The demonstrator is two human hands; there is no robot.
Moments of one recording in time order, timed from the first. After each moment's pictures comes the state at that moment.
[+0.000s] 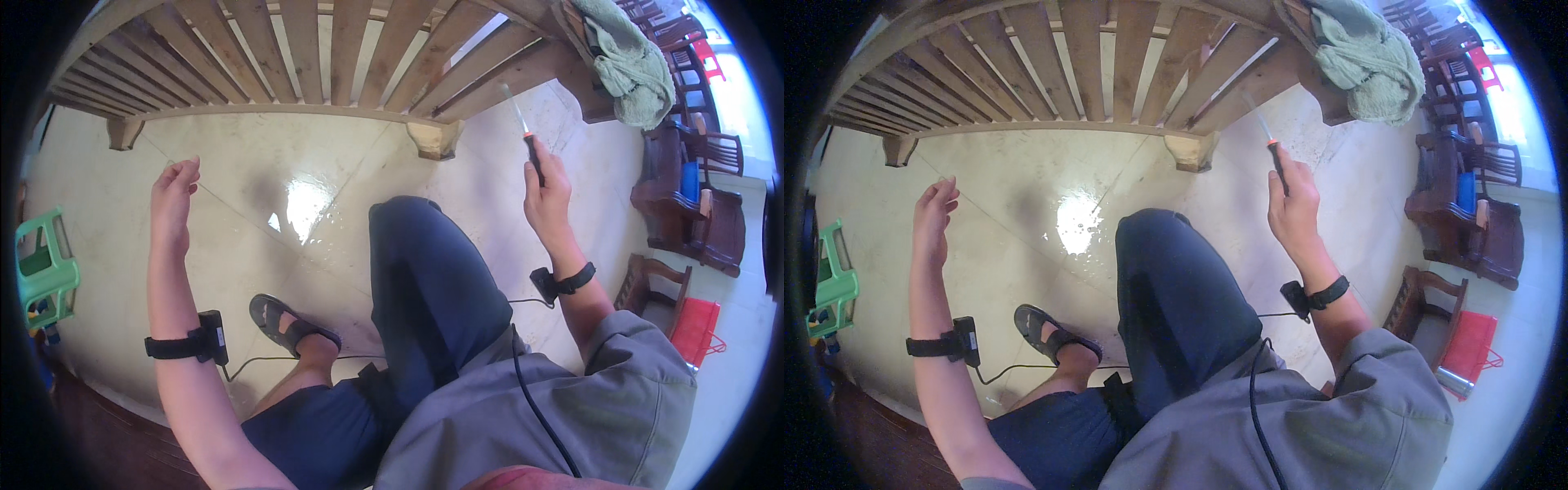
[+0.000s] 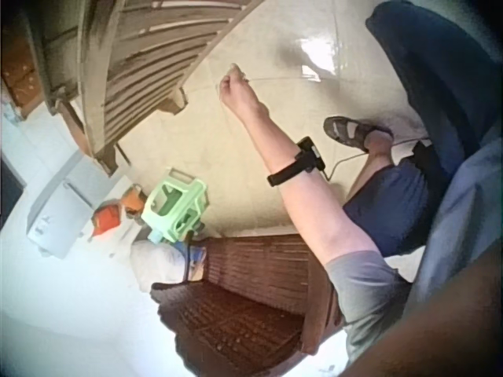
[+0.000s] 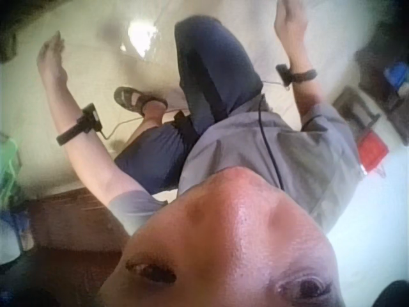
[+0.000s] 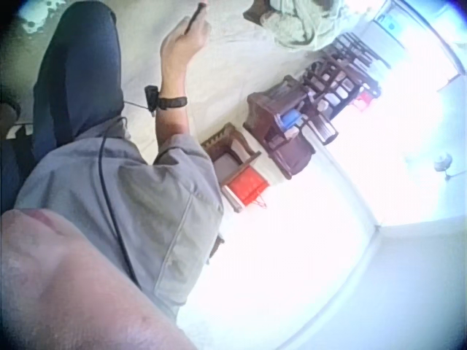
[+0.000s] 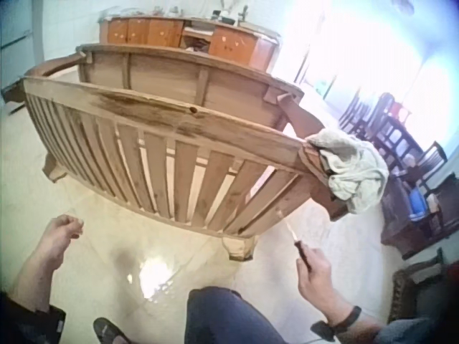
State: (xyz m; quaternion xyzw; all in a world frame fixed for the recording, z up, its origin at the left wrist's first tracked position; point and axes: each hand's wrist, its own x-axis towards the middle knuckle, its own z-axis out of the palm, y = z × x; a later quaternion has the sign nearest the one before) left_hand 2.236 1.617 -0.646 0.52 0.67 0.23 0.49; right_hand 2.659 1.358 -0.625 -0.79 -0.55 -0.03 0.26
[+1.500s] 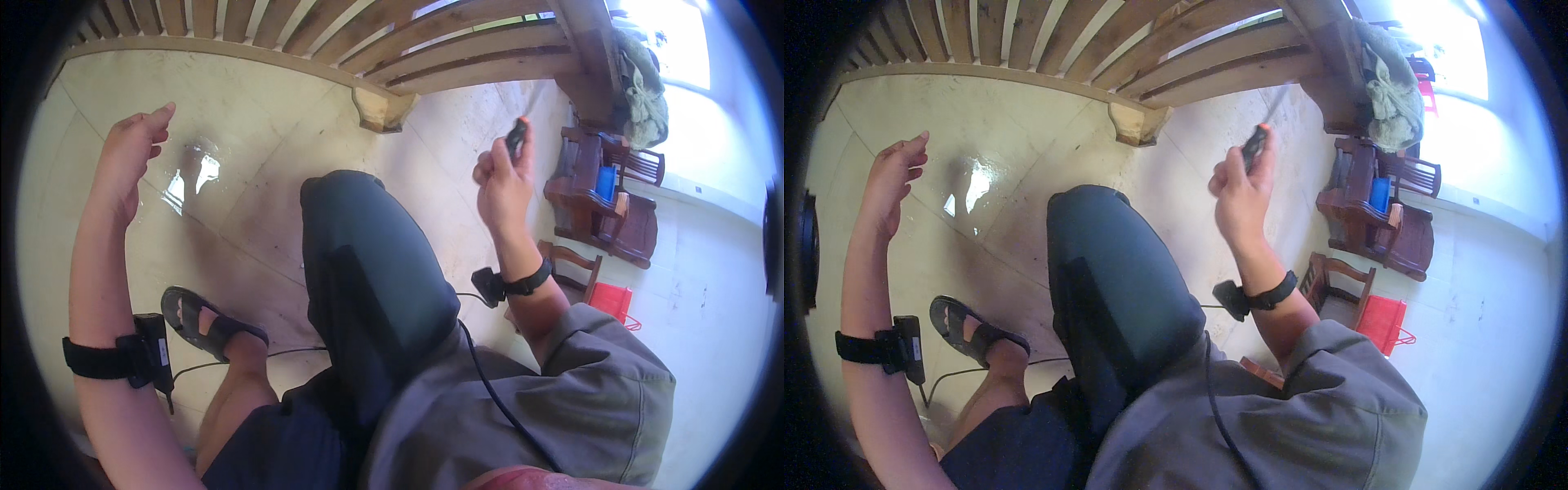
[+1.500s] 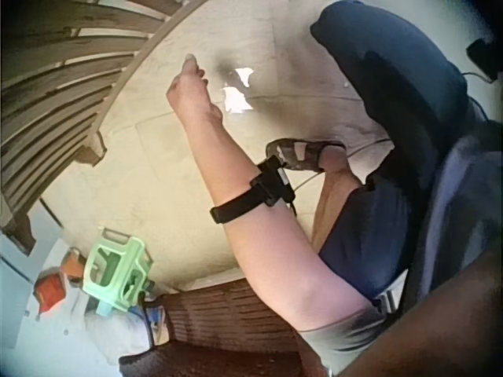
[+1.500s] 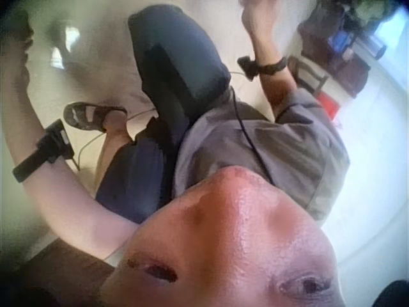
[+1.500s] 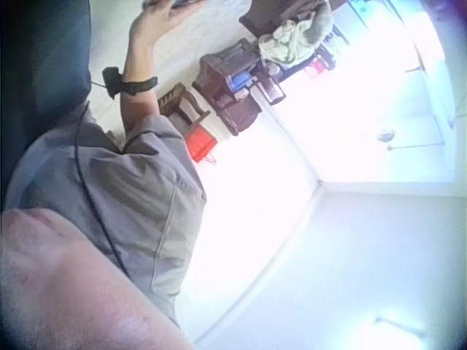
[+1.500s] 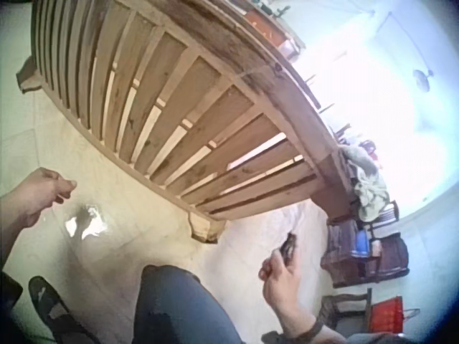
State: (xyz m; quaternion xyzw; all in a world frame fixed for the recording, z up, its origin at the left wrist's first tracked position) left_hand 2.242 1.616 -0.720 0.49 0.63 0.11 0.59; right_hand 2.593 1.392 -0.625 -0.73 -0.29 0.27 0.56
